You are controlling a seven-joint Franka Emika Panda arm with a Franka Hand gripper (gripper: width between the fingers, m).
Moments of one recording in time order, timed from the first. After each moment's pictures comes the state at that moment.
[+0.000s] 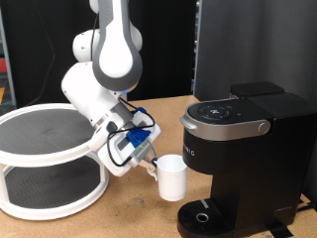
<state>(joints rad) 0.52 0.00 -0.62 -2.66 1.70 2.48 -1.71</state>
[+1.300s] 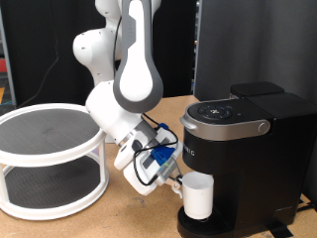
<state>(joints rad) 0.54 0.20 -0.51 -2.54 1.98 2.41 -1.82</state>
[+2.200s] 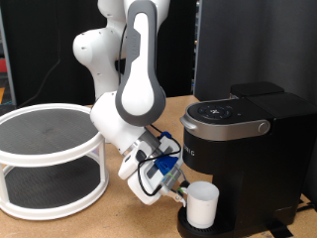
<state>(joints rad) 0.54 0.29 -0.50 -2.52 2.06 2.36 -1.87</state>
